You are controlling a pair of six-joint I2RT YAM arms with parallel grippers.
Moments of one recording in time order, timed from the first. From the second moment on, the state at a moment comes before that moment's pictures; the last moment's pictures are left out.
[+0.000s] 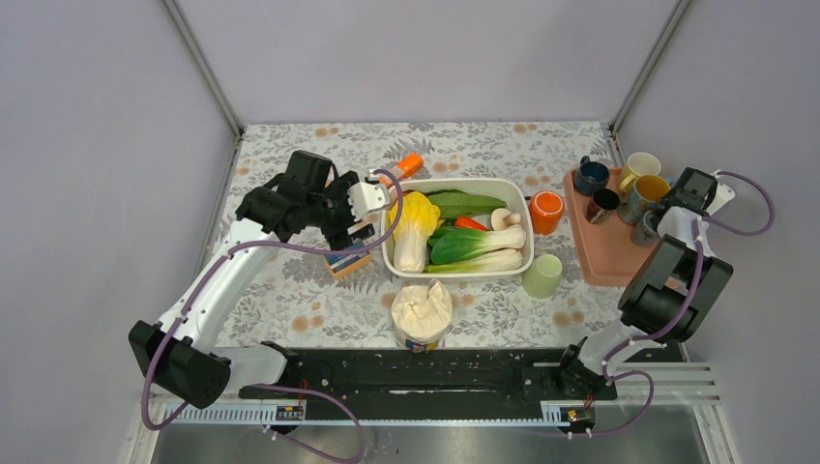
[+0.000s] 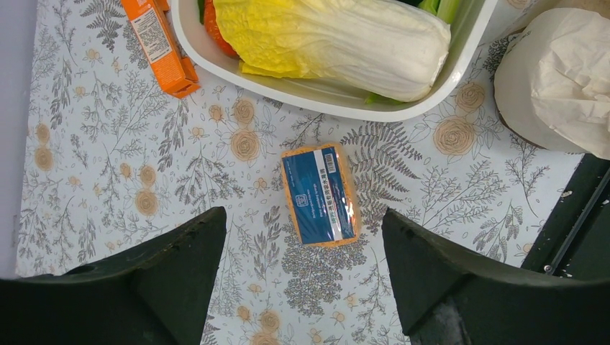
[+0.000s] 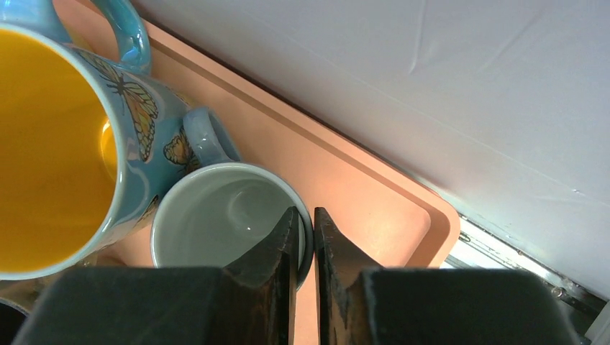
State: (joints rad) left arm -0.43 1.25 1.30 -0.92 0.34 0.78; right arm -0.61 1.66 1.13 -0.27 0.31 0.31
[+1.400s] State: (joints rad) left arm -0.43 1.25 1.29 -0.92 0.36 0.78; right arm -0.64 1.18 1.04 -0.24 0.32 0.32
